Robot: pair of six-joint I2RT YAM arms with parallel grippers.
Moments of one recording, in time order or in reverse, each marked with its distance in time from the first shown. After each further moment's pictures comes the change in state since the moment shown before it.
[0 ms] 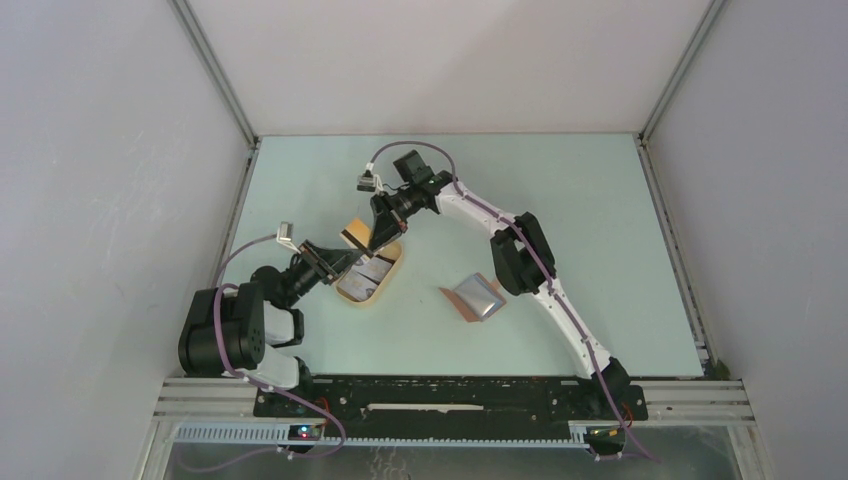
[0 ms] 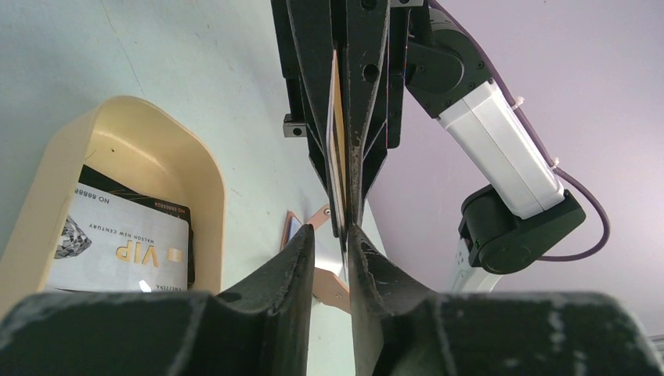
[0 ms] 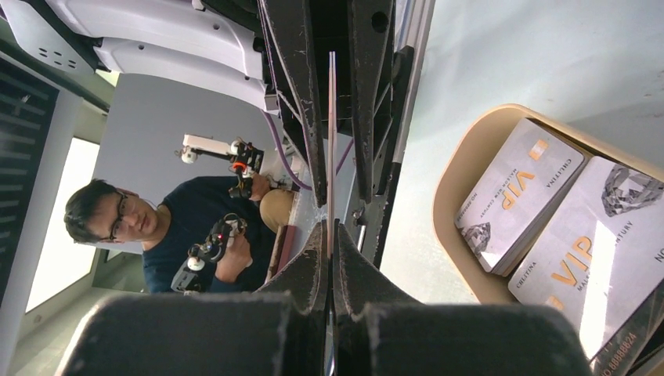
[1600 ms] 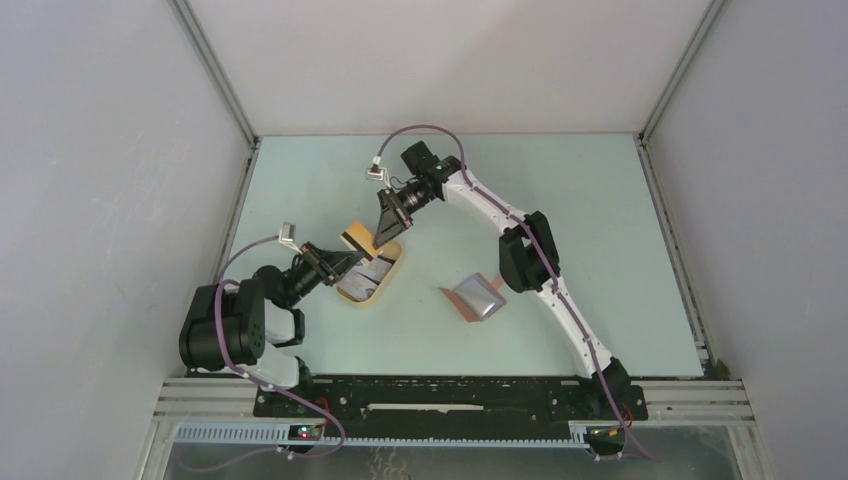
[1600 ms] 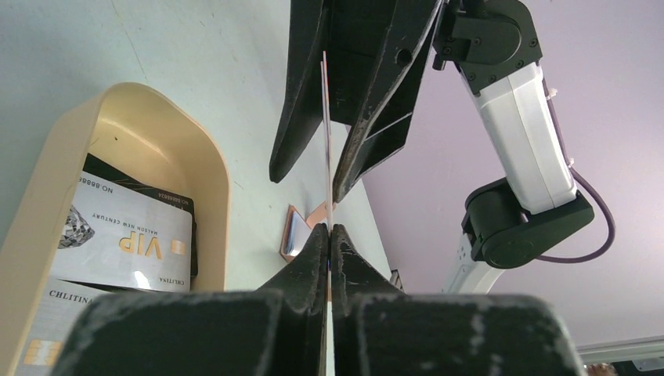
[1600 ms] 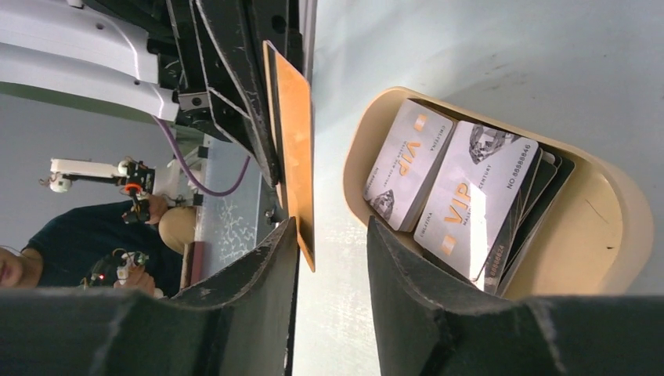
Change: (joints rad) left arm -0.009 0.027 0.000 0.000 0.002 -0.002; right arm -0.027 -0.016 0.114 -0.331 0.269 -0.338
